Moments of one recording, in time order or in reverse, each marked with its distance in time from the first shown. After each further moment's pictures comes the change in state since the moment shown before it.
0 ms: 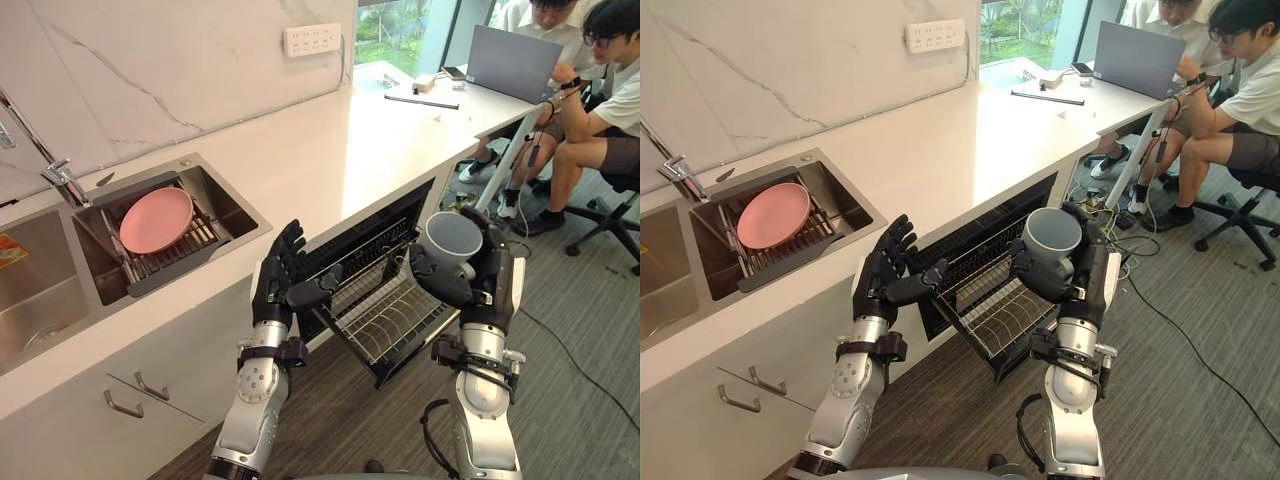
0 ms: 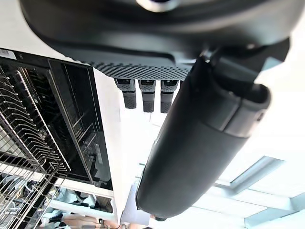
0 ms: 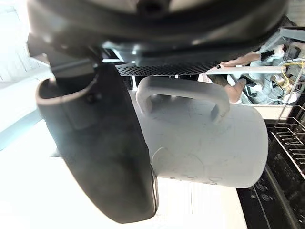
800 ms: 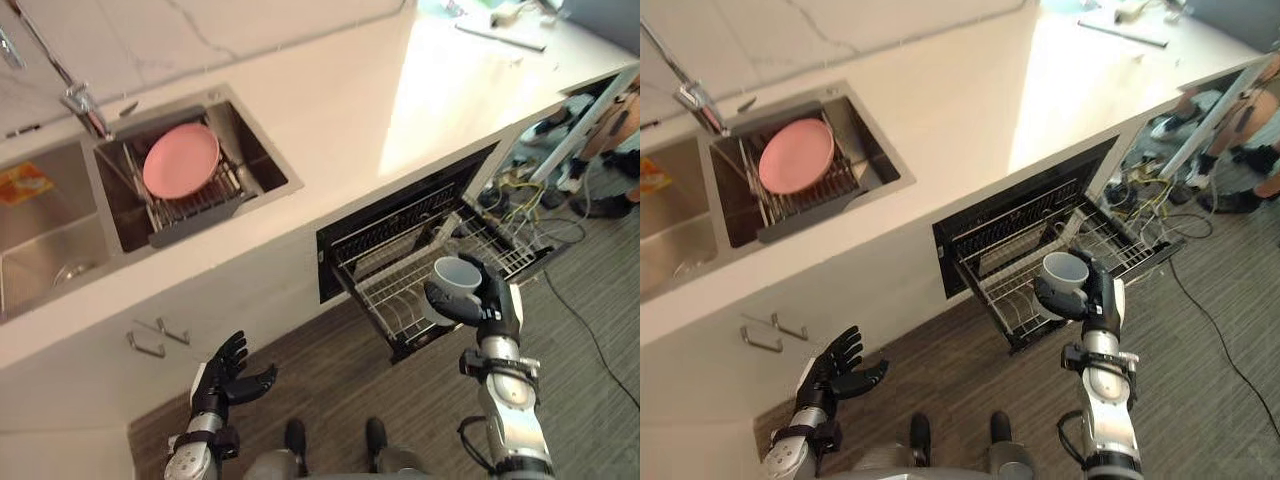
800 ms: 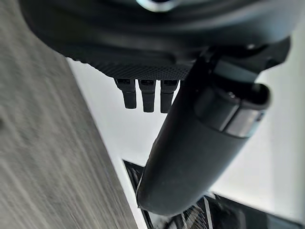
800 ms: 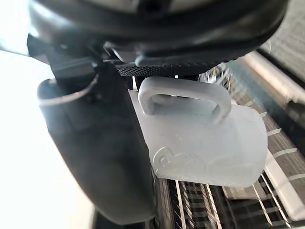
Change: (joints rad) left arm 0.206 0.115 0.342 0.375 -0.002 0.021 -0.161; right arm -0.228 -0.236 -0.129 0.474 0.145 0.030 0.135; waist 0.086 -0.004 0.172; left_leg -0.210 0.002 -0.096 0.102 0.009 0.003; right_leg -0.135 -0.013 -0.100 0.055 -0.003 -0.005
